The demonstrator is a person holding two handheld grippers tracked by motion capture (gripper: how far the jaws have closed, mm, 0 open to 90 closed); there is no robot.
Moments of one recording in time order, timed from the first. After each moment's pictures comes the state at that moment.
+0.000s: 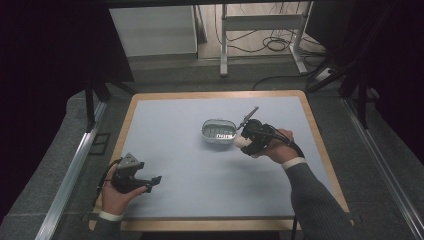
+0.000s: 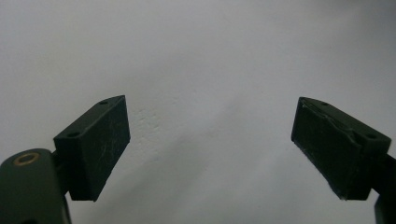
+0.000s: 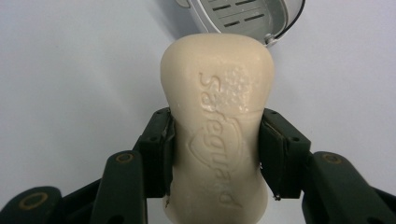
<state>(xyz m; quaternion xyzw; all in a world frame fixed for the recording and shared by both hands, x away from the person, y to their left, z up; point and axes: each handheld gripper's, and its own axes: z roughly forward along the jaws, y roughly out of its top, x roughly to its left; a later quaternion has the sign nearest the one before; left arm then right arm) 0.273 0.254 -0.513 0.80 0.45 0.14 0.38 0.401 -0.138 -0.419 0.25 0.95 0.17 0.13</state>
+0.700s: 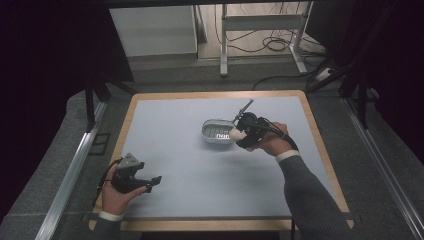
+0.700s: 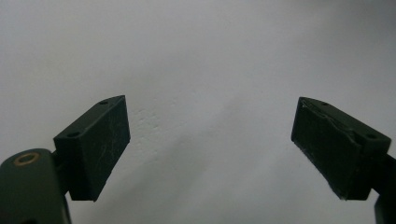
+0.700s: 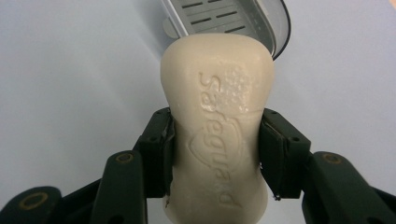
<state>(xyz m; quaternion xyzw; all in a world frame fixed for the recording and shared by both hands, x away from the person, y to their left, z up) 0.273 0.254 -0.513 0.80 0.45 0.14 0.38 0.418 -0.124 -0.412 0.25 0.94 0.17 0.13</state>
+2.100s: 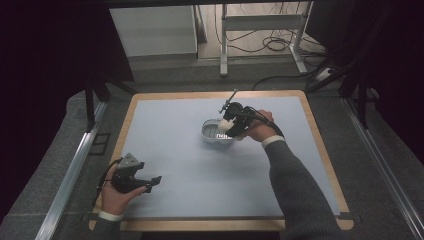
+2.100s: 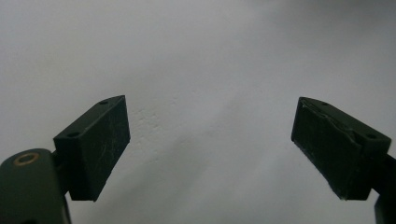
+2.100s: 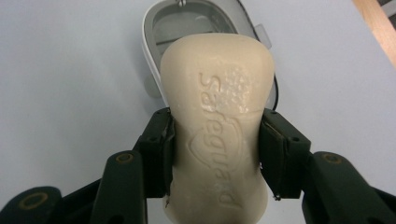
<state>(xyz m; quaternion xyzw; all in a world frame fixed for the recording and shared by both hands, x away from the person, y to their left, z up) 0.273 0.254 -0.513 0.80 0.45 0.14 0.38 0.456 -0.087 -0.413 0.21 0.95 0.17 0.13</state>
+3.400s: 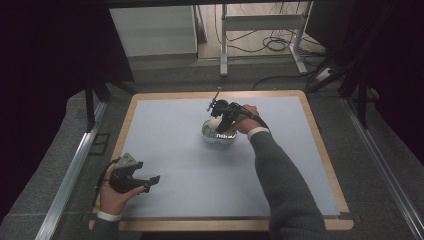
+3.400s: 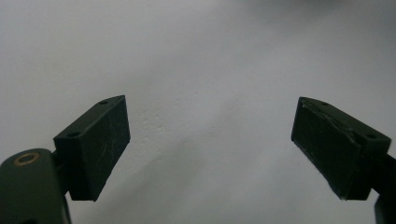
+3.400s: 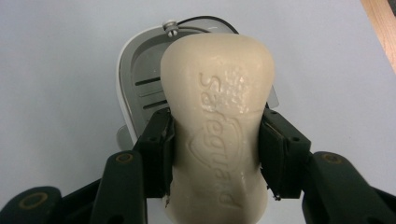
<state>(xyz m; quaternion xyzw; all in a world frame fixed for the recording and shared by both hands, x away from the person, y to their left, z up) 0.272 0.259 -0.511 0.80 0.44 0.14 0.38 0.491 -0.049 -0.436 0.18 0.96 0.15 0.13</state>
